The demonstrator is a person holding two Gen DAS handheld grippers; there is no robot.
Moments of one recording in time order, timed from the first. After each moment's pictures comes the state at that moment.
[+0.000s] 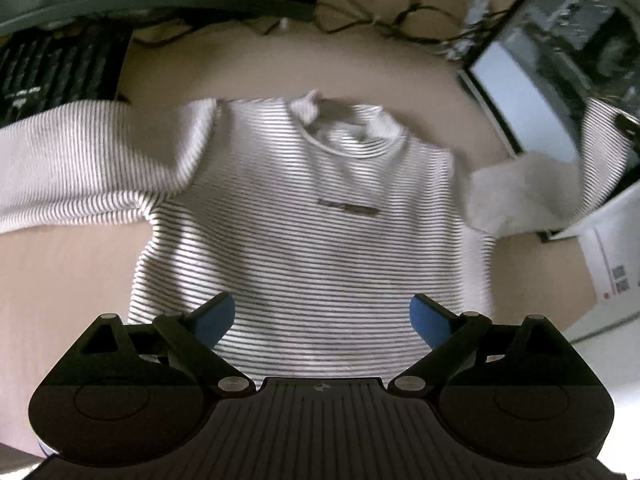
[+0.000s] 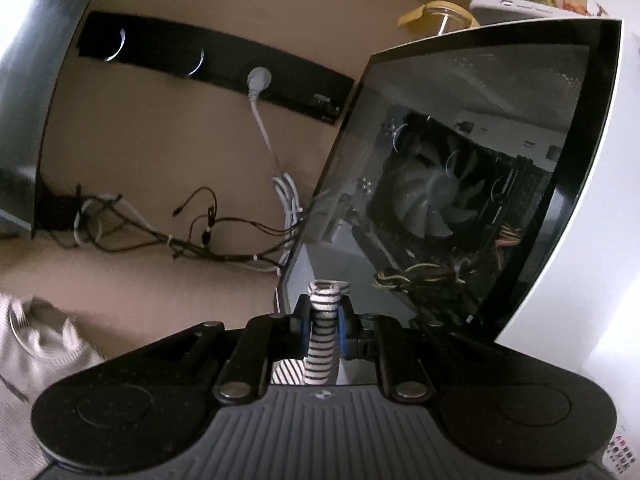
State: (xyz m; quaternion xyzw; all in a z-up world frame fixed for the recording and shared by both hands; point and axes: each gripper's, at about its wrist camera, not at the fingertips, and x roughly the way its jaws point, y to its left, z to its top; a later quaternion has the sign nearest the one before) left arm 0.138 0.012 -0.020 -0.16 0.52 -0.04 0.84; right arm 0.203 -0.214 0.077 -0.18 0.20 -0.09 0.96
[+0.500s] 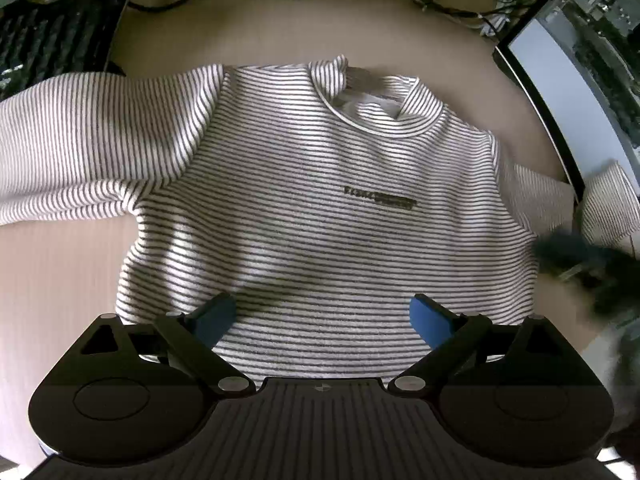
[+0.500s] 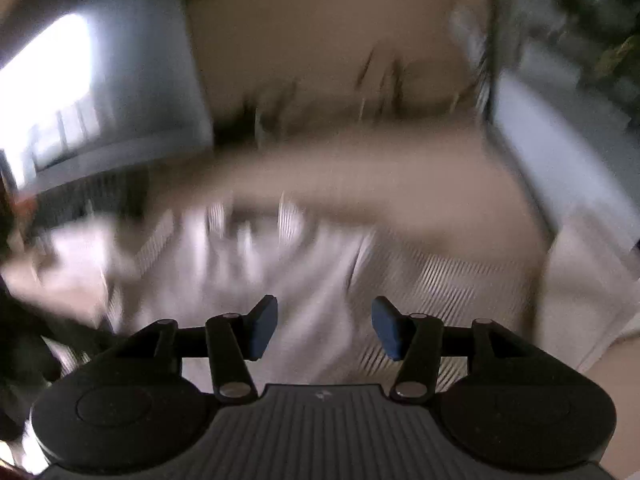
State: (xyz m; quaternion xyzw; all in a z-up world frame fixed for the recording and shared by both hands) left arm 0.163 0.014 -0.052 -0.16 0.56 -0.02 0.81; right arm 0.195 -0.166 -0.006 0.01 0.42 0.14 0.90
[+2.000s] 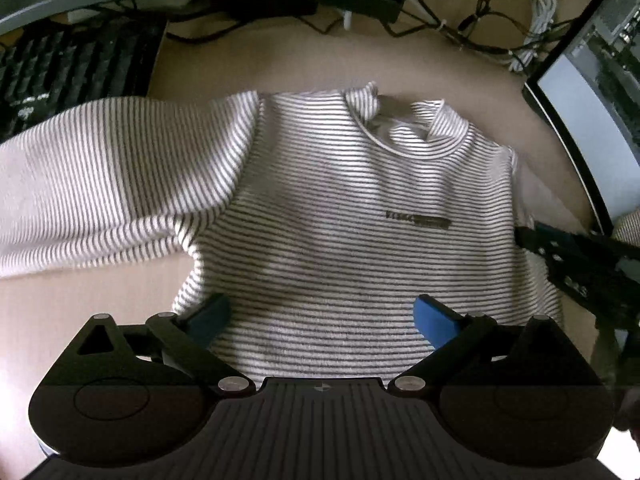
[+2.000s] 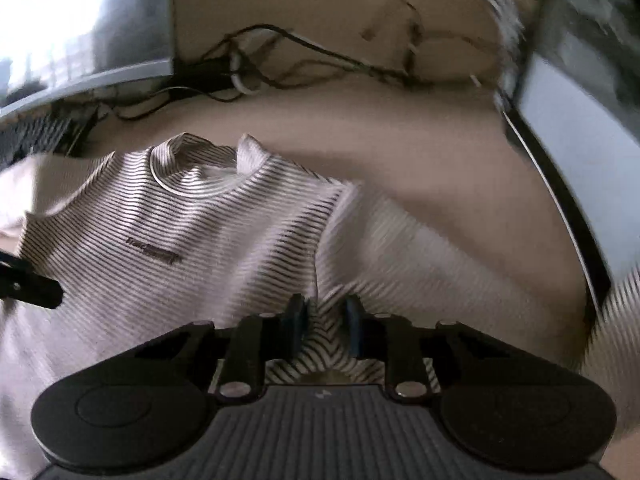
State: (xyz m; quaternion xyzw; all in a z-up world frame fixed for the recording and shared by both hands) left arm 0.174 0.042 -0.054 -0.15 0.52 0.01 0.84; right arm 0.253 -0.148 -0.065 -0.07 0.41 0.12 0.90
